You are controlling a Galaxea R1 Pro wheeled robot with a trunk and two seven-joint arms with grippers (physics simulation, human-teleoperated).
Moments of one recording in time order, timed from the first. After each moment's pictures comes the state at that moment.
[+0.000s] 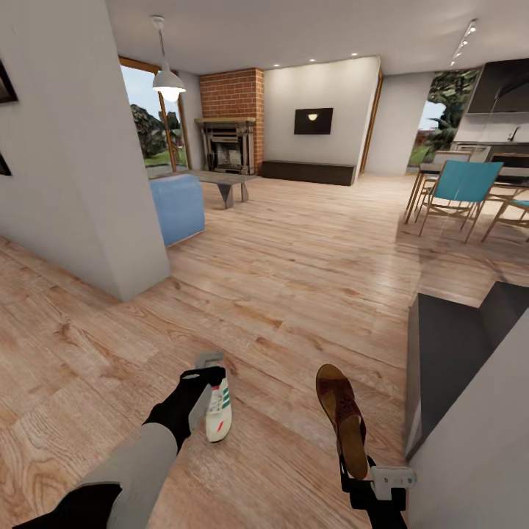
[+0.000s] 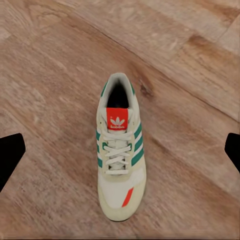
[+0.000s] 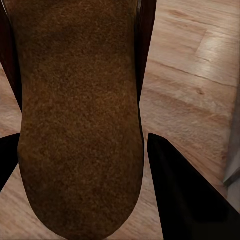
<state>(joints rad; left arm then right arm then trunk) -0.80 -0.17 0.10 -0.45 -0.03 0.23 0.25 0.10 -0.01 0.12 -1.27 0.02 -0.14 -0.20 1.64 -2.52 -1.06</state>
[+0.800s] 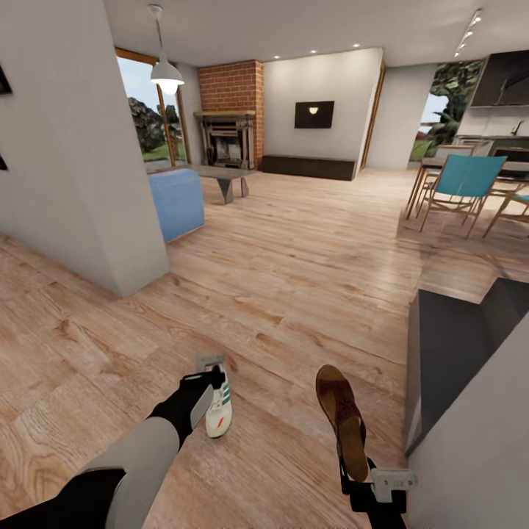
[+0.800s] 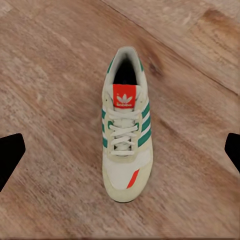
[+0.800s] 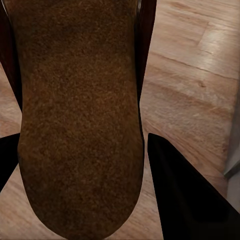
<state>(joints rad) -0.85 -0.17 0.12 -0.33 0.00 0.21 0.30 0.10 -0.01 0.12 -1.27 0.02 -0.14 -0.19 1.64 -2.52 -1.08</state>
